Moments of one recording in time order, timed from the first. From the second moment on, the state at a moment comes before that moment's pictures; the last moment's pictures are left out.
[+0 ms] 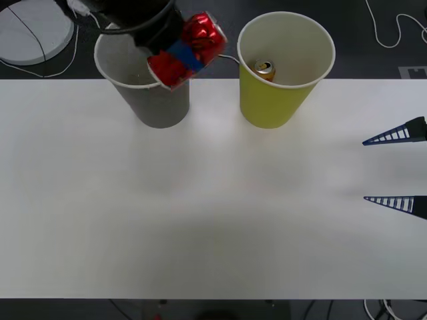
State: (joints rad) right arm -0.10 -0.80 -0.39 -1.65 1.50 -1.57 0.08; left arm -1.32 0.86 -0.60 -1.56 -1.64 -1.43 1.26
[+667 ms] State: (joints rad) right arm -0.10 -0.80 -0.39 -1.65 1.50 -1.57 0.08; left arm -1.76 0.41 -0.85 -0.84 -1.67 -1.25 1.25
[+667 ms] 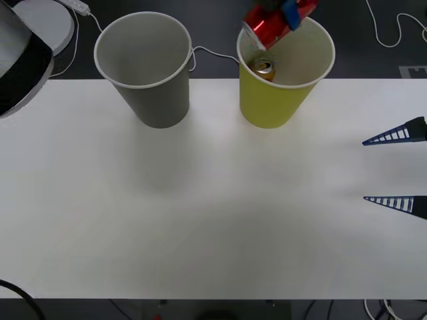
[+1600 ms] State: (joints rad) right arm -0.10 -0.80 -0.39 -1.65 1.50 -1.57 0.08; left arm -1.83 0.19 -0.89 -0.53 -1.76 -0.96 1.25
